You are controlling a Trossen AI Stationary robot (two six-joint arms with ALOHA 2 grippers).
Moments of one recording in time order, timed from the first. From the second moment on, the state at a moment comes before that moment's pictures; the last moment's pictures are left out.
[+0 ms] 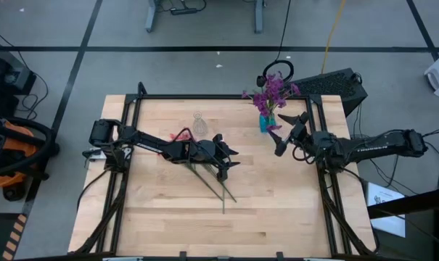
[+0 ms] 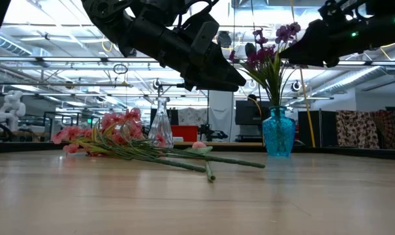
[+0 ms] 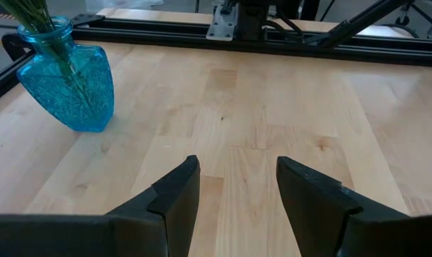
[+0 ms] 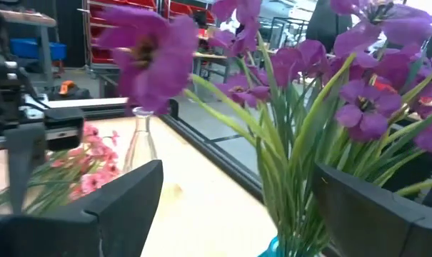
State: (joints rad) left arm -0.04 1.80 1.00 0.41 -0.11 -0.07; right arm 0.02 0.67 0.27 0.36 0.69 -0.08
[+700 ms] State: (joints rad) left arm -0.04 1.75 1.00 0.15 -0.11 -0.18; right arm 0.44 0.75 0.27 0.20 0.76 0.38
